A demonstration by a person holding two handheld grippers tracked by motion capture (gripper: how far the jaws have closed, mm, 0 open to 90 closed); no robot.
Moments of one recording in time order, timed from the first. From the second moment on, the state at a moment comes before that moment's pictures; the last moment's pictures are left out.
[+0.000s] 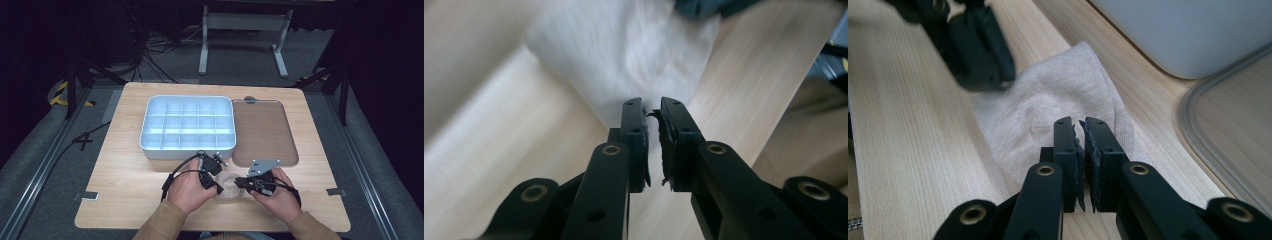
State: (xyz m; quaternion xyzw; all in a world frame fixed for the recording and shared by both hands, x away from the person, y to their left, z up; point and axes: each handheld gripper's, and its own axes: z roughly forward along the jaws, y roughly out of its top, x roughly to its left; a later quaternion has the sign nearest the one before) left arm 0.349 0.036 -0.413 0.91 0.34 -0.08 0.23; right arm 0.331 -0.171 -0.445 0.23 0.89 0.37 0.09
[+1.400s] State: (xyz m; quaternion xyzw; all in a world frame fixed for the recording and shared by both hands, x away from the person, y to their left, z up) left arm 0.362 0.033 -0.421 0.91 0.35 -0.04 0.23; right arm 0.326 -0.183 -0.462 0.24 0.90 0.35 0.08
